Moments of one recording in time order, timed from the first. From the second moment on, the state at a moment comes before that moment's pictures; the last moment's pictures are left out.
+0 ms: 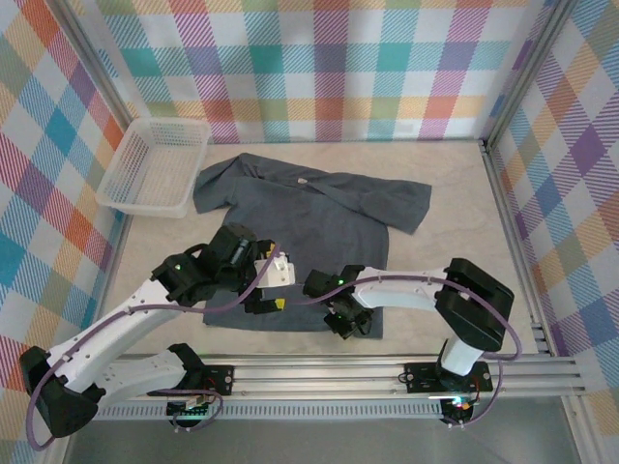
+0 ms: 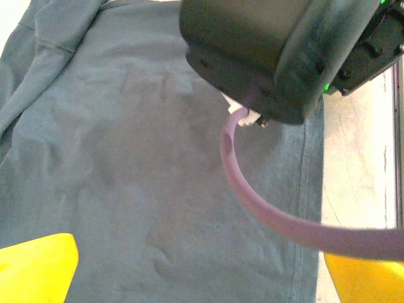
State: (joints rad) left arm -0.77 0.99 0.95 -0.81 0.17 0.73; right arm 1.11 1.65 0.96 -0.89 0.01 0.40
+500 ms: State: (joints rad) left arm -0.77 0.96 0.92 -0.79 0.19 0.70; right arm 1.11 1.60 0.96 -0.87 -0.01 0.39
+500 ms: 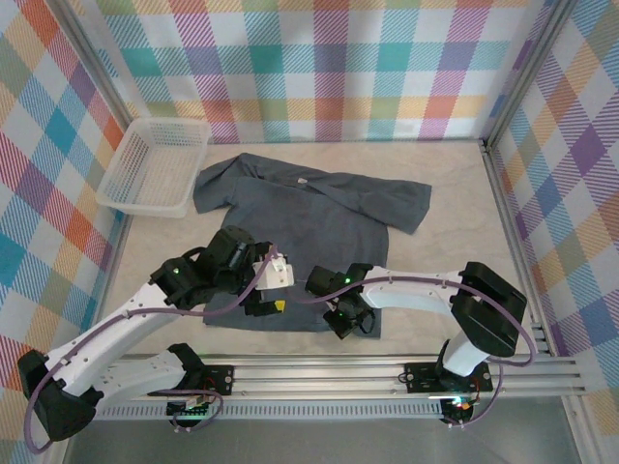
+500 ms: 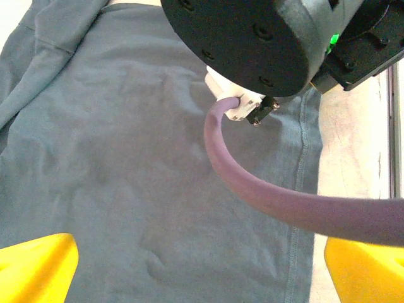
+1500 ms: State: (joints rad) left arm -0.98 1.24 0.52 -0.10 0.13 0.32; right arm 0.81 1.37 0.82 -0.63 -0.44 0.52
